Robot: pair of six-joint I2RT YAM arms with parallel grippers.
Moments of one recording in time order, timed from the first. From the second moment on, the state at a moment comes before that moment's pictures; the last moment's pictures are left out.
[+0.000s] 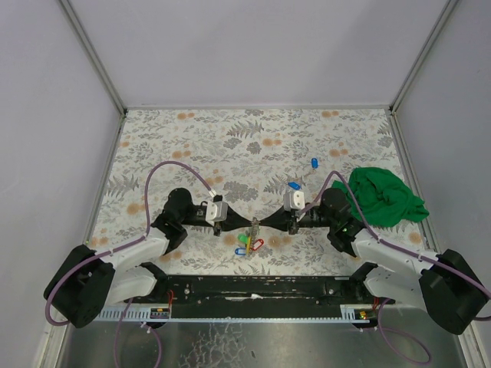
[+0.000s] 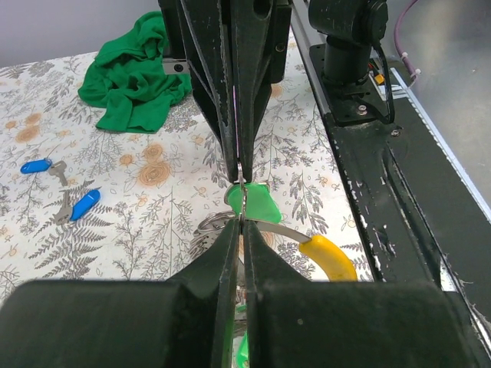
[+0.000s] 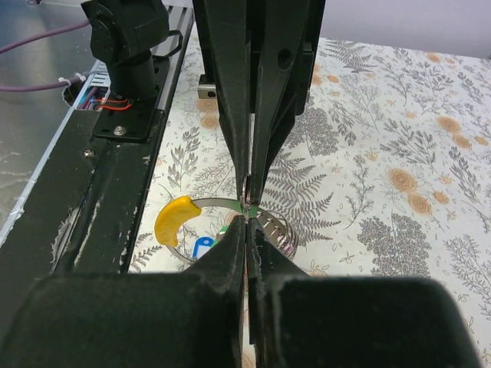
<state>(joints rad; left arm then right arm) -0.58 1.13 0.34 0.75 1.05 0.17 0.69 1.07 0.38 0.62 -0.88 -0.18</state>
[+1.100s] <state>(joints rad) -0.60 1.12 0.34 0.69 1.02 0.21 0.69 1.05 0.44 0.45 -0.88 -0.27</state>
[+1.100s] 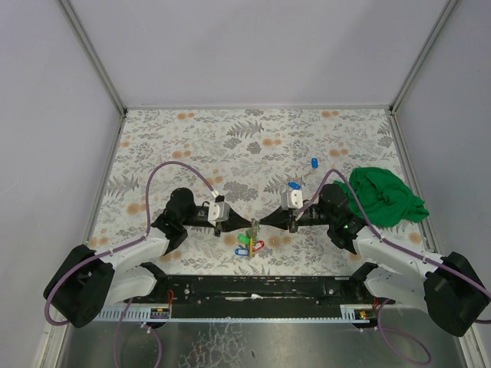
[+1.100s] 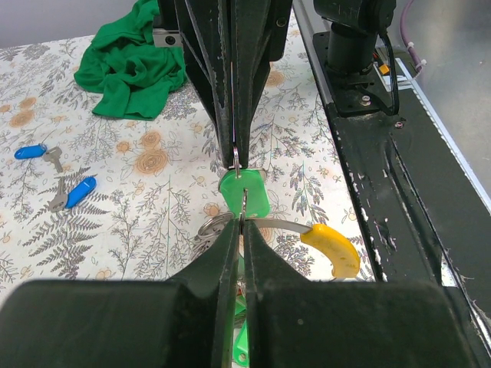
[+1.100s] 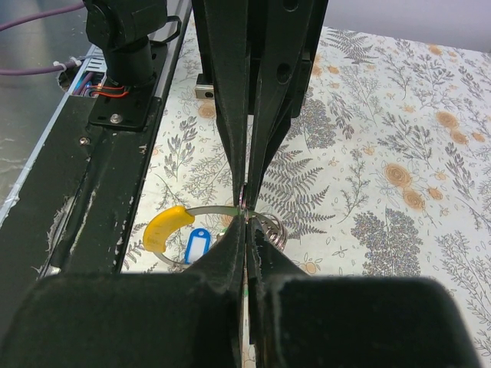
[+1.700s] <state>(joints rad) -0.60 1.12 0.35 0.69 1.02 0.21 0.69 1.07 0.46 0.42 -0.89 -0.27</state>
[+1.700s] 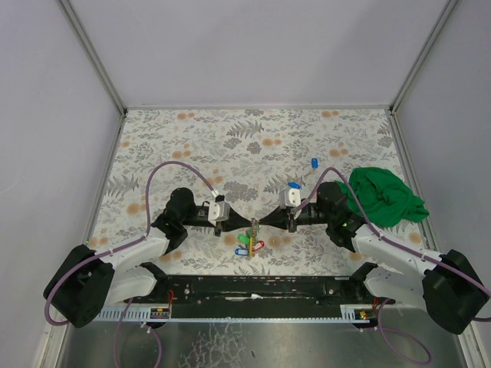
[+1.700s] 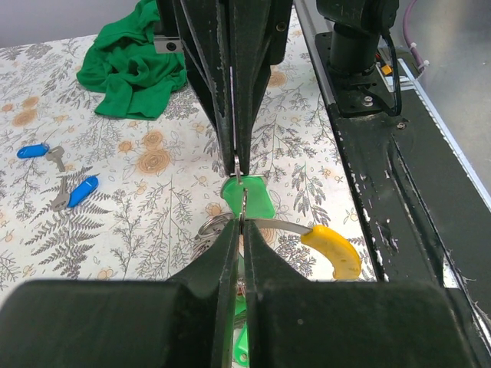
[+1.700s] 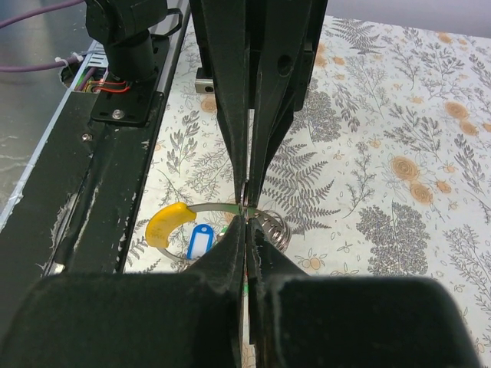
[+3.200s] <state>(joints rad) -0.60 1.12 0.35 0.68 0.99 0.19 0.72 1.05 0.48 0.35 -0.80 -0.31</state>
